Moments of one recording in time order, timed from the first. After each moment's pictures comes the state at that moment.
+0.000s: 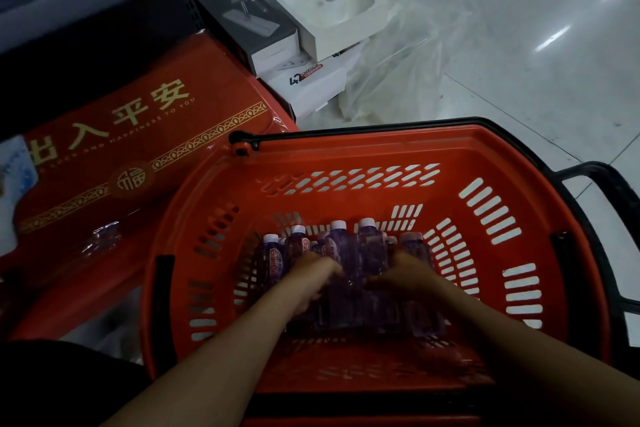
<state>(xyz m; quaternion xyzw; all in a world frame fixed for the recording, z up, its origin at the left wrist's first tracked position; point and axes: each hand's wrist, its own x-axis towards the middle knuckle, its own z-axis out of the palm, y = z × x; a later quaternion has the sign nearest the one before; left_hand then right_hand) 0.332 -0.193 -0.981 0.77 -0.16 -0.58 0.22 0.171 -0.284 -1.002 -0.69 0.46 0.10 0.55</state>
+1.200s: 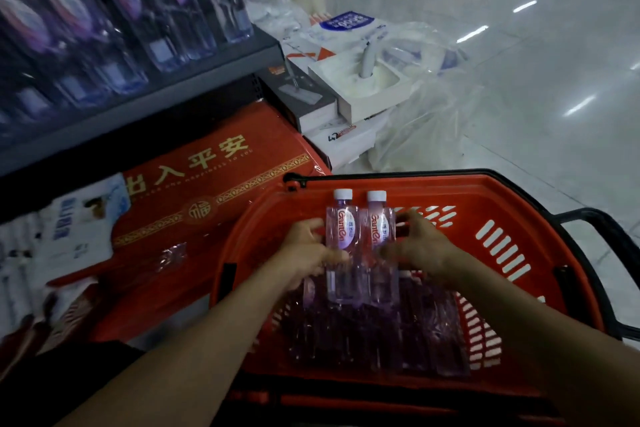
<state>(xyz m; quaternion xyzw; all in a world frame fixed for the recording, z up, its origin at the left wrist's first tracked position) 0.376 -0.182 -0.861 0.74 -0.25 -0.48 0.40 0.206 -0.294 -0.874 -0.62 0.45 -0.12 0.63</state>
